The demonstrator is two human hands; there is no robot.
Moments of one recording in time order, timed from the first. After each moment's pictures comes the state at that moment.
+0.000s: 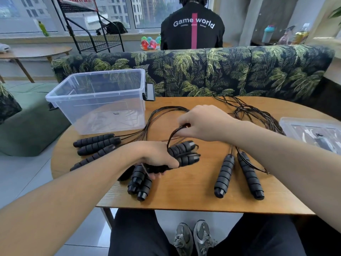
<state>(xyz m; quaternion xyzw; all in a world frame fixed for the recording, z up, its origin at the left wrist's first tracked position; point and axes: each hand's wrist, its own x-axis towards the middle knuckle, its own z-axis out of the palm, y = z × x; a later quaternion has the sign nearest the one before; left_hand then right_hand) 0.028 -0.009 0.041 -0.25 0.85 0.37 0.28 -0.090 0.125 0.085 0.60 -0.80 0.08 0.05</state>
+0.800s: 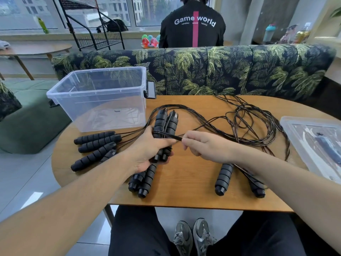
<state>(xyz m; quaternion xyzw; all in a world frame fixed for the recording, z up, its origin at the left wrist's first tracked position) 0.047 -0.010 0.020 -0.30 0.62 0.72 -0.08 -0.074 0.156 0.040 0.51 -0.77 0.29 -0.26</state>
